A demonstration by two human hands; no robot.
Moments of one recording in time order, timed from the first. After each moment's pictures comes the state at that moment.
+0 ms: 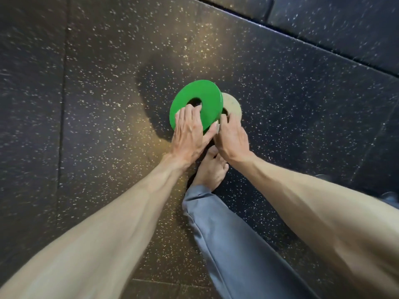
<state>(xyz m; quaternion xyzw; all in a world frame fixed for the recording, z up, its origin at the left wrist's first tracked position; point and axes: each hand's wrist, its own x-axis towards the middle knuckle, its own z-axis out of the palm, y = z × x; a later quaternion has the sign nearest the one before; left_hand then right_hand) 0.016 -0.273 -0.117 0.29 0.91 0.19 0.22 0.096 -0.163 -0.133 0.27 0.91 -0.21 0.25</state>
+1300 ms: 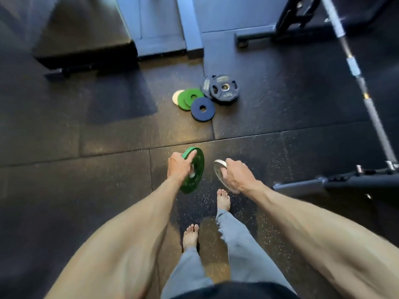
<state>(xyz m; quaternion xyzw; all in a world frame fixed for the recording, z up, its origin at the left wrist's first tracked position) -0.103 -0.292 0.454 0.12 0.86 0.29 0.40 0.067 -0.191 0.454 0.43 0.83 -0.29 0.18</state>
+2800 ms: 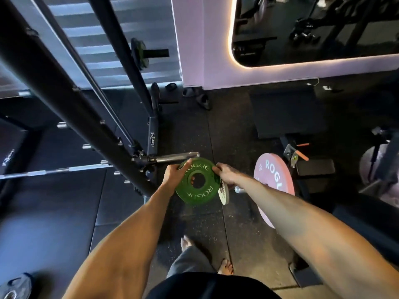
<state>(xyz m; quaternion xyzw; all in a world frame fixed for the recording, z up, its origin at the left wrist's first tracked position) 0.686 -0.177 0.629 0.68 0.46 0.05 0.56 0.835 -0.329 0.619 0.84 0.26 -0.42 -0.23</state>
